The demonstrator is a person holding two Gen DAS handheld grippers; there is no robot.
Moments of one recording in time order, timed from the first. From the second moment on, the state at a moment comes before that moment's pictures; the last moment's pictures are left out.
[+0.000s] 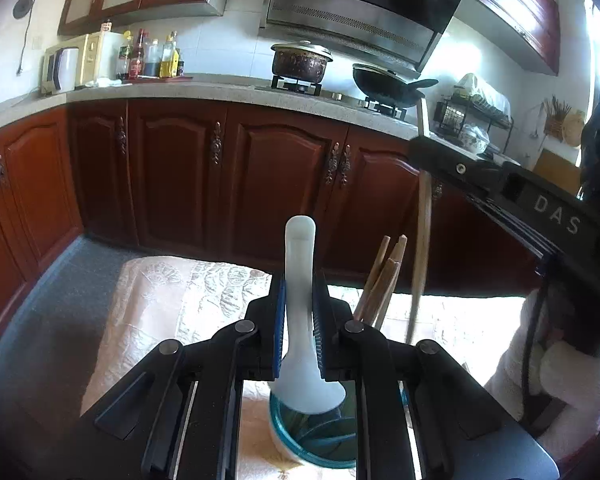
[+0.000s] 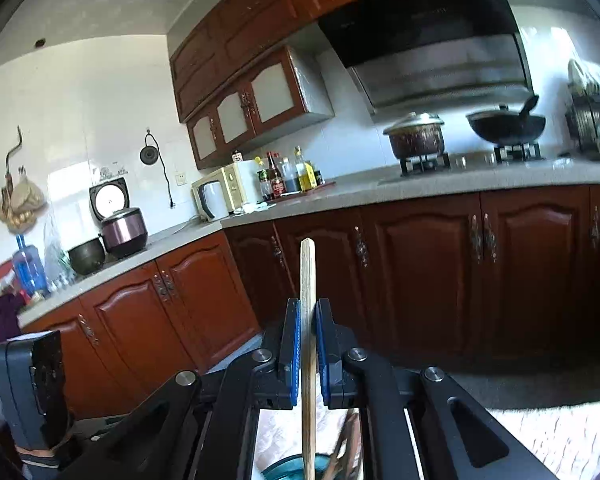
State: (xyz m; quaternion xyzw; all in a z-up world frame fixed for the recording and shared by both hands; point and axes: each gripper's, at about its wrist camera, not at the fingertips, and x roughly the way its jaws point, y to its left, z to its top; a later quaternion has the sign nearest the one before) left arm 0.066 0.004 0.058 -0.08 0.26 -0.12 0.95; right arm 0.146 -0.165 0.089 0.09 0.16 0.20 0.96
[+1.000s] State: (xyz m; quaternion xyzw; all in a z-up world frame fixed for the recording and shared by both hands) left arm 0.062 0.001 0.043 -0.10 0.27 -0.12 0.95; right arm 0.107 -0.208 0.029 0.09 0.28 0.19 0.94
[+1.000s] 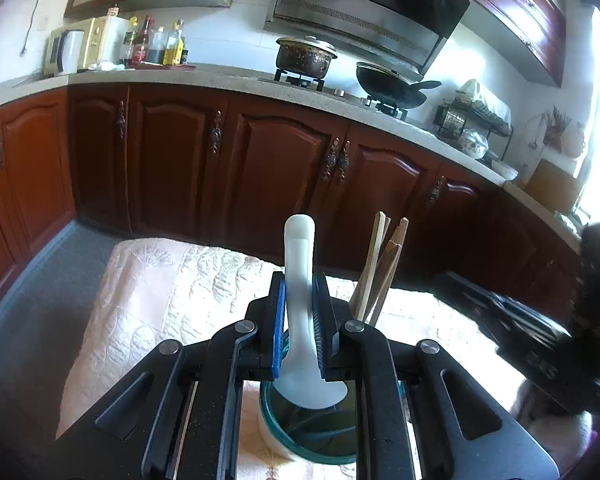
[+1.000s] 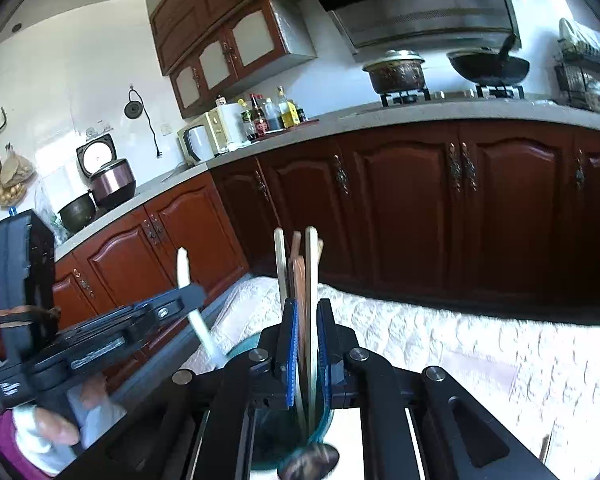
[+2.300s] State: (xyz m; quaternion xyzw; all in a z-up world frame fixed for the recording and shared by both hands) left arm 0.058 -0.026 0.014 0.01 0.35 -0.11 0.93; right arm 0.034 -0.273 0.024 0.16 0.32 0.13 0.92
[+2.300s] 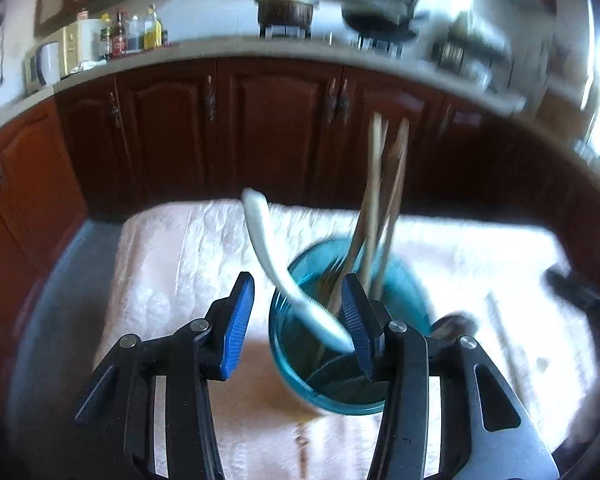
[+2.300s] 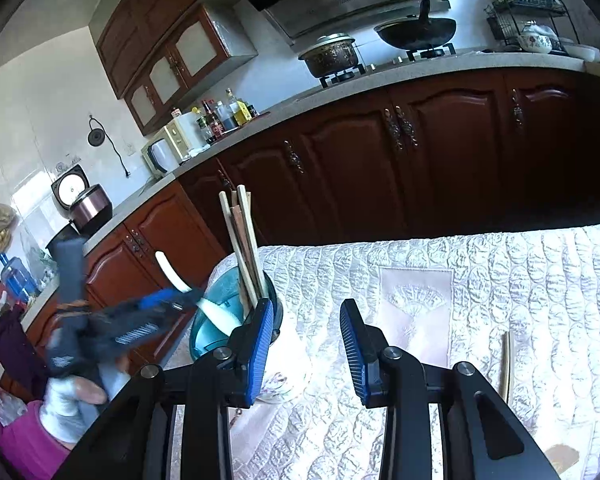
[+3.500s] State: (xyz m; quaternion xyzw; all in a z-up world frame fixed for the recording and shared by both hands) left arm 0.096 0.023 0.042 -0.15 0.33 -0.15 0.92; right arm 0.024 -0.276 0.013 0.17 0.33 0.13 0.92
